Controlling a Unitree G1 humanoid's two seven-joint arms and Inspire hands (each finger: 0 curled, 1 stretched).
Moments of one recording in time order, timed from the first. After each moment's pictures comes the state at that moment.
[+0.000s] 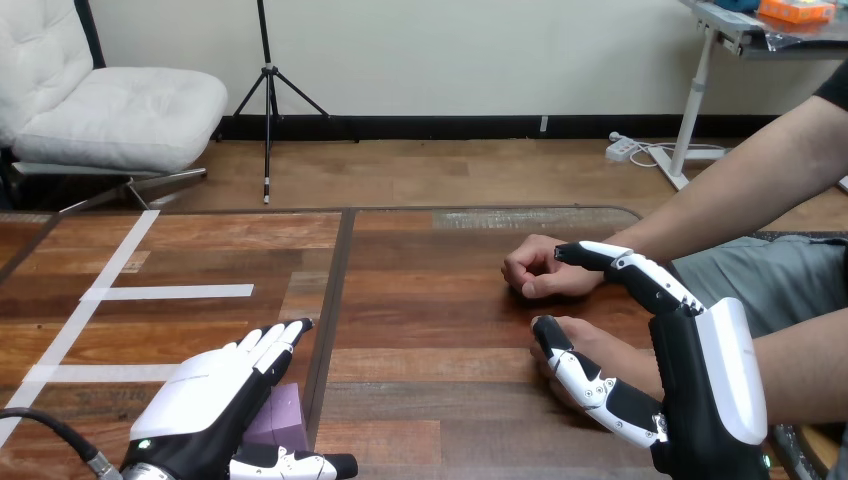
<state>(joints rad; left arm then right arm) 0.18 0.50 -0.07 0.13 0.69 -0.35 -0.04 0.31 -0.17 0.03 -0.08 -0.61 -0.61 -0.37</state>
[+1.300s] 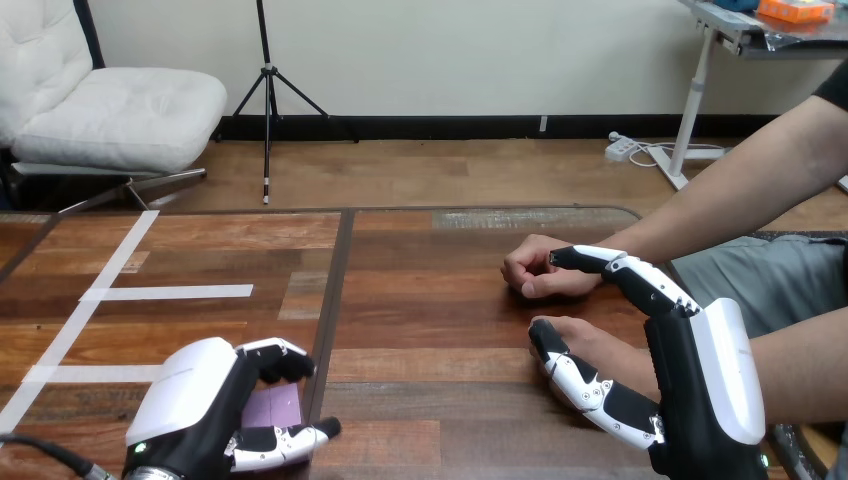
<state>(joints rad) 0.19 0.42 -0.08 0.11 0.64 -0.27 0.09 0.31 -0.17 0.03 -0.08 -0.62 -0.61 -0.36</state>
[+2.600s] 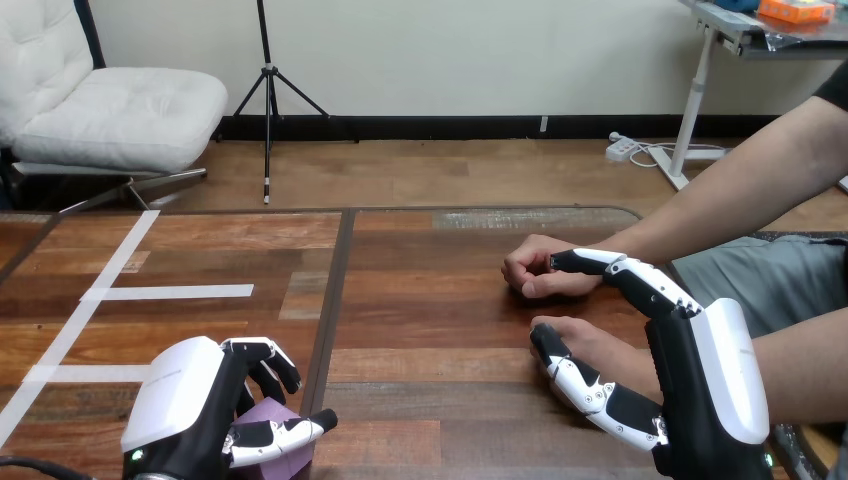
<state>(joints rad) 0.18 0.41 -0.11 0.19 0.64 -0.28 0.25 0.31 -0.20 0.03 -0.08 -0.62 -0.61 -0.36</state>
